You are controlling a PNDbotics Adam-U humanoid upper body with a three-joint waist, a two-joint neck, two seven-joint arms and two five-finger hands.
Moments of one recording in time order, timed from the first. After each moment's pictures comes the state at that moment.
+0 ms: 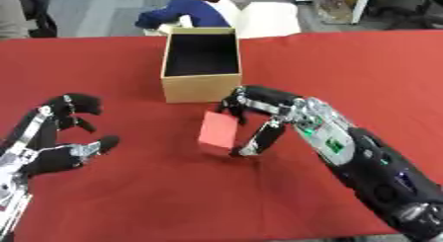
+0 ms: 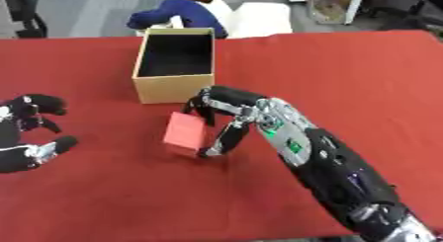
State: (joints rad) left arm -0.27 0.40 -0.16 -1.67 -0.01 -0.04 -0.14; right arm -0.71 -0.34 0.46 -1.31 0.51 -0.27 0.39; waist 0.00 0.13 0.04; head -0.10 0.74
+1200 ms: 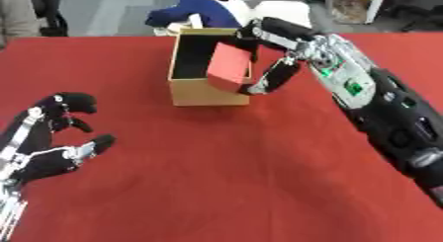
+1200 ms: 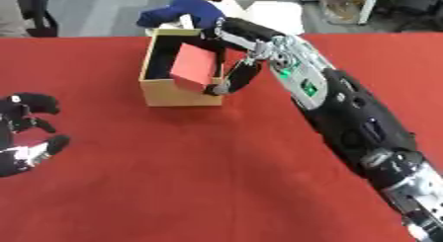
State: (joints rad) left arm -0.35 0.35 -0.17 -1.70 0.01 -0.03 -0.13; right arm -0.95 -0.46 0.34 -1.18 0.56 -0.24 0.34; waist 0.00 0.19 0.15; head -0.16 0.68
